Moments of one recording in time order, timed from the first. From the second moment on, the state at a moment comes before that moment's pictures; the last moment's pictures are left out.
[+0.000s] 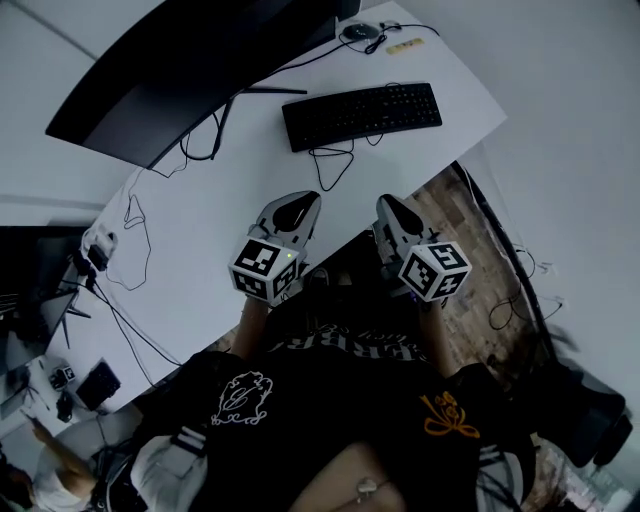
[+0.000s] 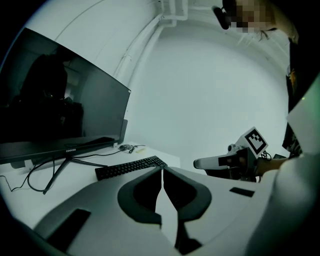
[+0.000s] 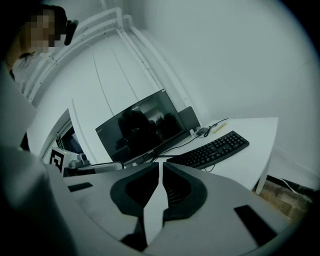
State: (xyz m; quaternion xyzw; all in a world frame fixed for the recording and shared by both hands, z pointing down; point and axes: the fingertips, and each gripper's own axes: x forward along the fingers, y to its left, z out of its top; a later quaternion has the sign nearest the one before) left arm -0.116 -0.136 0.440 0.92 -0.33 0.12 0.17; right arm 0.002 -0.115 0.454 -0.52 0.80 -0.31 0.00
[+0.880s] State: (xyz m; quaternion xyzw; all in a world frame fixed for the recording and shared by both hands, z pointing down) left arm -0.061 -0.266 0.519 0.88 -0.37 0.21 0.21; right arm 0.190 -0.280 0.563 -0.54 0.76 -0.36 -0.07
